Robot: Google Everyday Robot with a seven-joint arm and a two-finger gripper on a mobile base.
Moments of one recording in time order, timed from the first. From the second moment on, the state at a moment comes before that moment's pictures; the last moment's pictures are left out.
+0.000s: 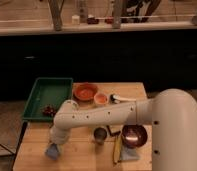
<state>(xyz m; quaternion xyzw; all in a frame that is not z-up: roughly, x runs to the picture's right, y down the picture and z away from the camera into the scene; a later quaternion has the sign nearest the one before) -0.216 0.300 0.720 -0.27 -0.40 -0.41 0.78</state>
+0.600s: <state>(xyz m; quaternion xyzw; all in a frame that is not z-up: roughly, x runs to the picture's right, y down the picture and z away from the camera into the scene) -0.136 0.296 0.737 -0.28 -0.34 -0.39 0.81</state>
